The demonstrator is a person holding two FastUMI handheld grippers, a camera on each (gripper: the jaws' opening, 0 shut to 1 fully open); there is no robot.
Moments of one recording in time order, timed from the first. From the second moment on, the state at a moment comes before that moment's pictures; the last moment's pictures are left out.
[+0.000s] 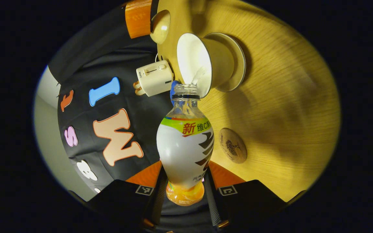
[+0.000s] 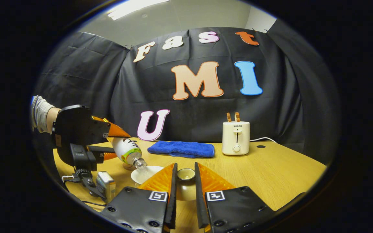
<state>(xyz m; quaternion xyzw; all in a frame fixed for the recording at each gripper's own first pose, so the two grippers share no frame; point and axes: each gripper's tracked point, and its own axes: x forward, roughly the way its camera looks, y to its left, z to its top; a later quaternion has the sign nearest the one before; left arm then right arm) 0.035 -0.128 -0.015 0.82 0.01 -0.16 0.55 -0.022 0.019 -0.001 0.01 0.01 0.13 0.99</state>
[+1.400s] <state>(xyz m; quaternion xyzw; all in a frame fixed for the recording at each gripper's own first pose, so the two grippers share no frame) 0.033 -0.134 0.006 0.87 0.00 -0.16 0.47 -0.025 0.023 -0.001 0.01 0.01 0.14 0.99</state>
